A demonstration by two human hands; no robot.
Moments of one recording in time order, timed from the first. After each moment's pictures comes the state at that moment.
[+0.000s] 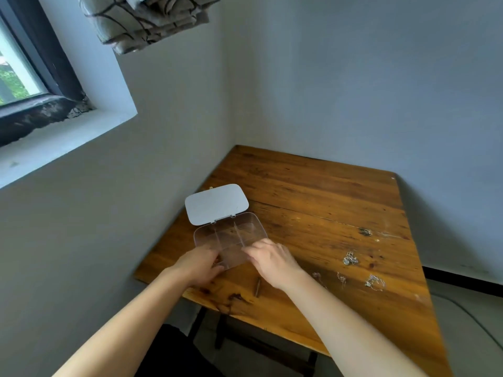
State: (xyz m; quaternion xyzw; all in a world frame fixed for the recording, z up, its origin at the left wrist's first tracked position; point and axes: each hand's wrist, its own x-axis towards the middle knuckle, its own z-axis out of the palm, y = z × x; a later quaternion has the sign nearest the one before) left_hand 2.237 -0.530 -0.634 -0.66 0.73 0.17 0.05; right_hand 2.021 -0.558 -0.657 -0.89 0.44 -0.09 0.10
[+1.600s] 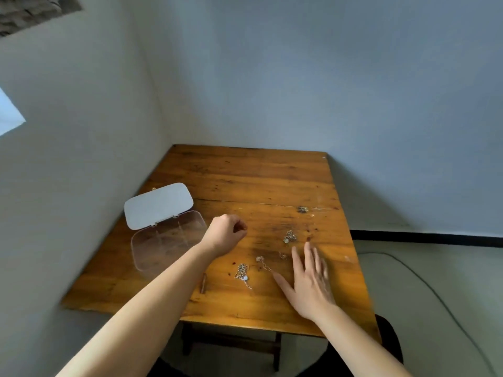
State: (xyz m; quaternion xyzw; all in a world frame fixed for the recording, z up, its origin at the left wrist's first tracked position) left_hand 2.061 -0.581 -0.621 -0.56 0.78 0.21 -0.19; right_hand 1.850 -0.469 -0.707 -0.66 0.74 -0.04 0.12
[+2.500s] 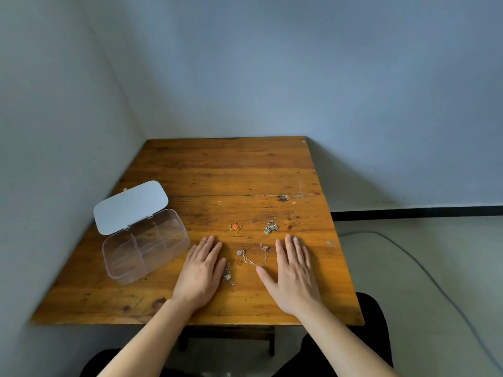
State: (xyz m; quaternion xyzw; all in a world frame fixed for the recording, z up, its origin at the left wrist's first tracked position) left_hand 2.084 -0.522 -0.708 -0.57 0.81 0.13 -0.11; right_hand 1.849 -0.461 -0.718 -0.66 0.73 -0.10 0.11
